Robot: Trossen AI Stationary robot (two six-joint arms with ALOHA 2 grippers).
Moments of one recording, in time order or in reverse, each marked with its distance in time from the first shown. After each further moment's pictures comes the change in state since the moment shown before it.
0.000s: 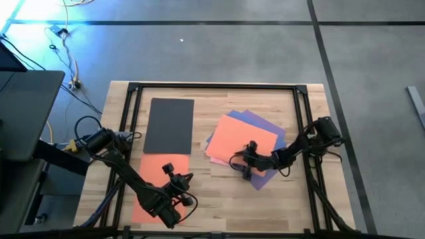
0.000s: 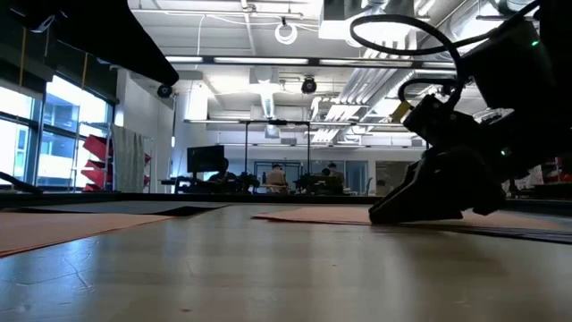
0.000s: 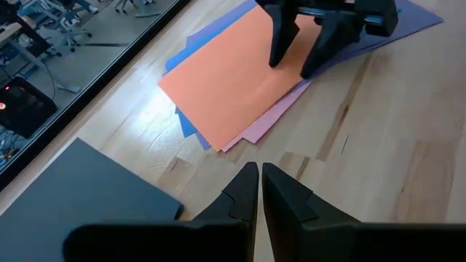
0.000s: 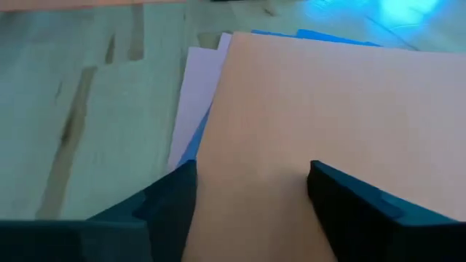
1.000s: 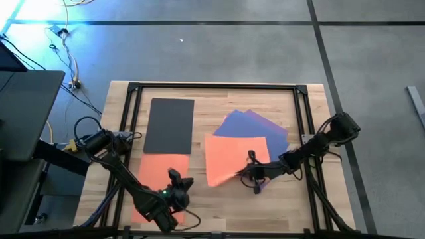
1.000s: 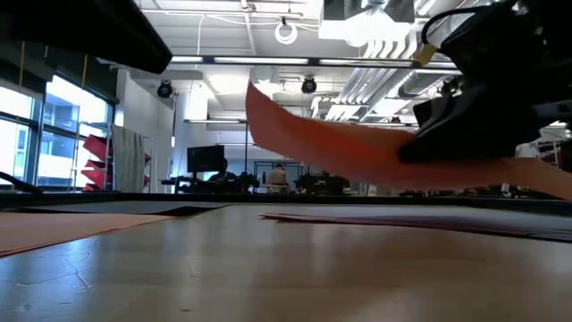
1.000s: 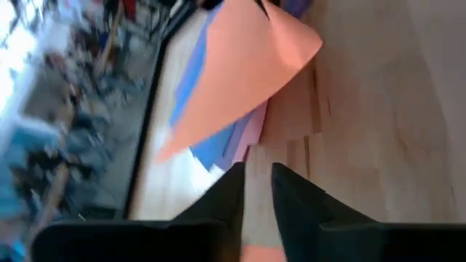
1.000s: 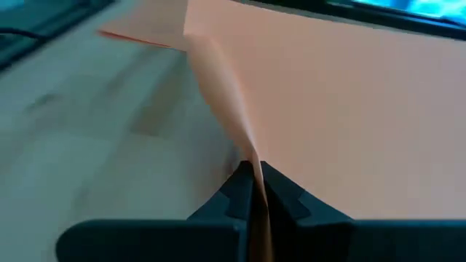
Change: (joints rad) left arm -0.051 0.002 0.000 0.125 -0.049 0.764; right arm 0.149 -0.257 0.034 -0.086 -0.168 -0.247
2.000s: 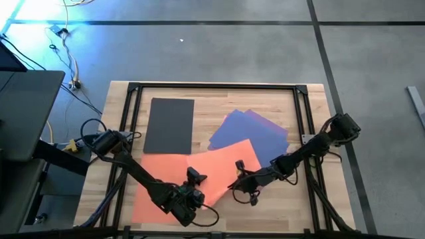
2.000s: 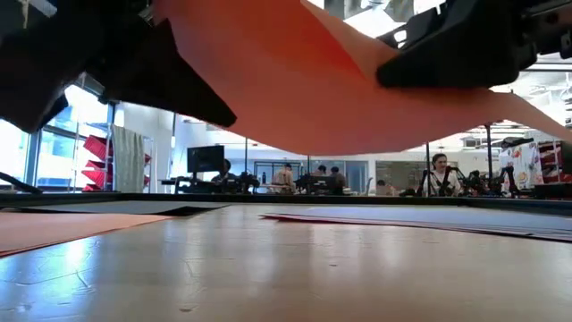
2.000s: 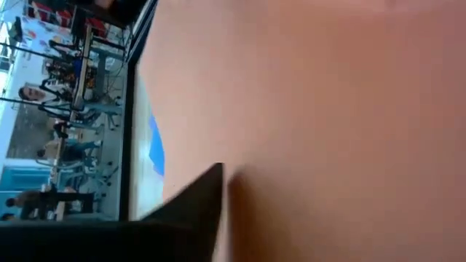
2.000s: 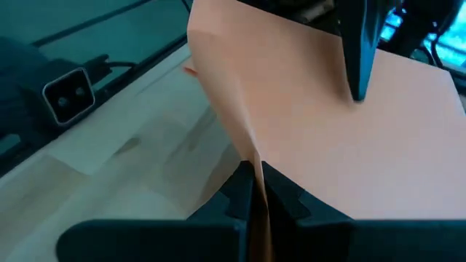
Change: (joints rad) left arm 0.135 0.066 0.000 0.294 0.131 0.343; right arm 0.017 -0.001 0.267 -0.280 -0.115 -0.225
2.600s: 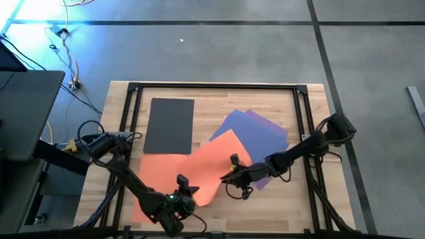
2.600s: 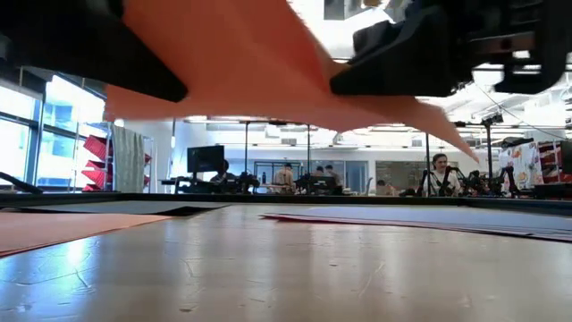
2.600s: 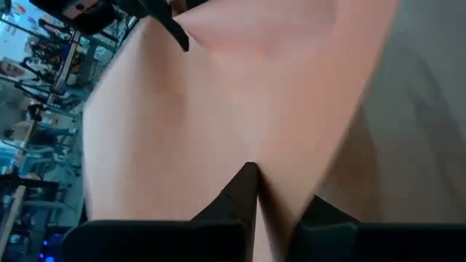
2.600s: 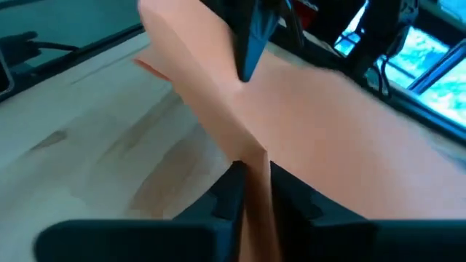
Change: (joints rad) left arm -0.127 0.000 0.001 -0.109 -0.021 -0.325; right arm -0.072 0.078 0.089 0.017 0.037 -0.145
